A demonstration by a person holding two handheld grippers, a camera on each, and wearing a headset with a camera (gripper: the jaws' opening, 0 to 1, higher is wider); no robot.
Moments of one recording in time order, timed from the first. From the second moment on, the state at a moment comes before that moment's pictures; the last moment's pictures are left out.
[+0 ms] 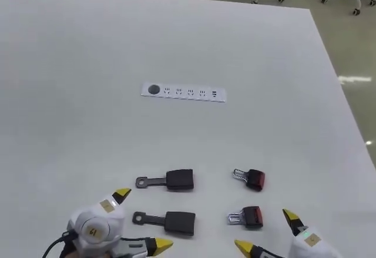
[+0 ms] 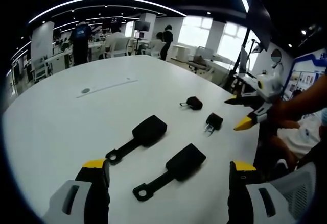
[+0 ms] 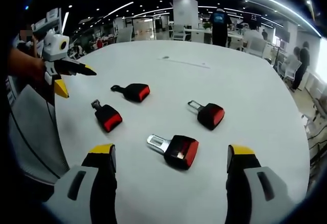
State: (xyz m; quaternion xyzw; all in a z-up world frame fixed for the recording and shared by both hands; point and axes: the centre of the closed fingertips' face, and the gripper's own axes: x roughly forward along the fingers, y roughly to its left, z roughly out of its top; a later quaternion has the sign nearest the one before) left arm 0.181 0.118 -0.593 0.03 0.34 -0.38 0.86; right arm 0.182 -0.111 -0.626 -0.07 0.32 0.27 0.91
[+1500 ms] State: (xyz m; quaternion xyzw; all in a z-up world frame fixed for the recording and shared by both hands) left arm 0.179 0.071 -0.679 0.20 0.36 -0.57 0.71; right arm 0.199 -0.099 -0.676 -0.18 0.37 0.49 0.77
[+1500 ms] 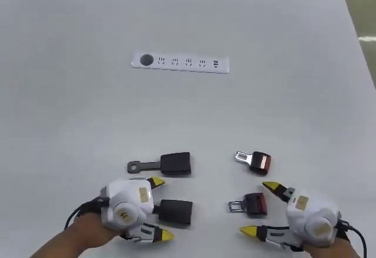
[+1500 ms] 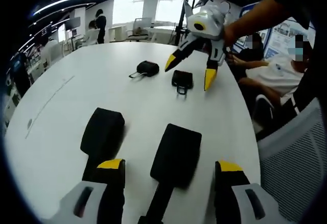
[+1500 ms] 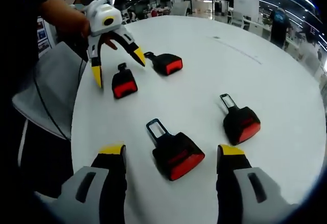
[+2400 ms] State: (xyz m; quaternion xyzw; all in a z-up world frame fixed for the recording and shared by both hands) left arm 0.177 0.065 -0.691 0.27 0.31 -0.62 0.67; right arm 0.192 -0.108 -0.692 -0.28 0.38 0.56 0.68
